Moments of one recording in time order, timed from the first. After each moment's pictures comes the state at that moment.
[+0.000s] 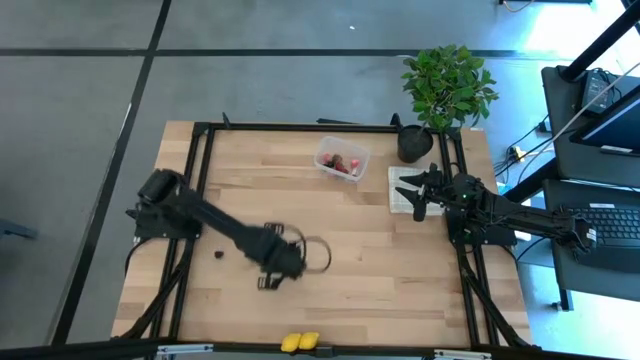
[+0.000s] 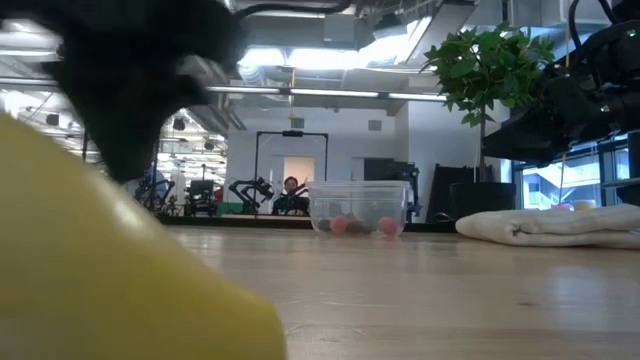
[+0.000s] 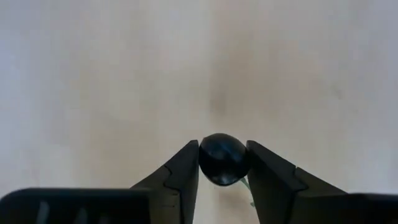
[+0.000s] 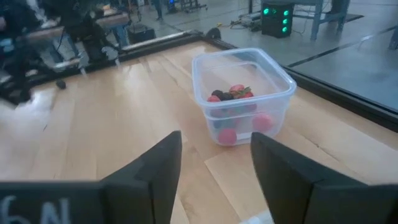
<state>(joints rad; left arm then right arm) -0.42 1.82 1.32 -1.03 -0.13 -0.41 -0.33 0.23 0.01 0.03 0.05 0.16</state>
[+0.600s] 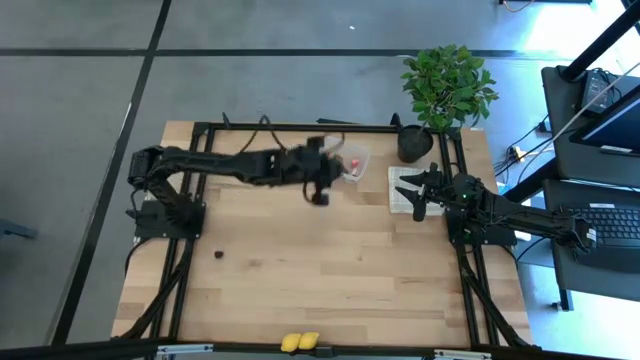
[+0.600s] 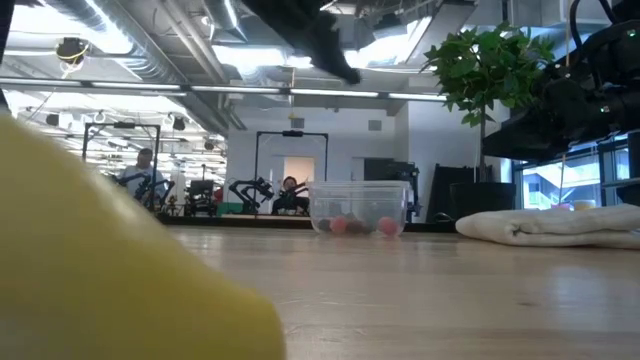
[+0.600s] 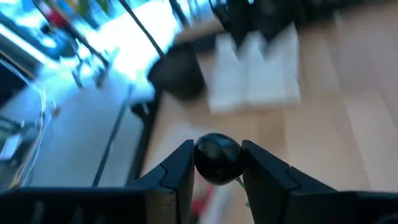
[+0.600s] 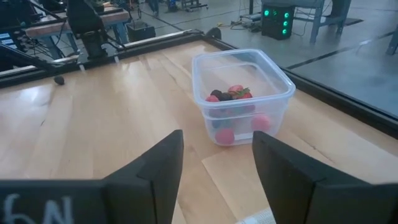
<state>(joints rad) 0.10 1.64 1.32 -0.22 -0.30 0.35 -0.33 0.23 0.01 0.03 0.06 0.13</state>
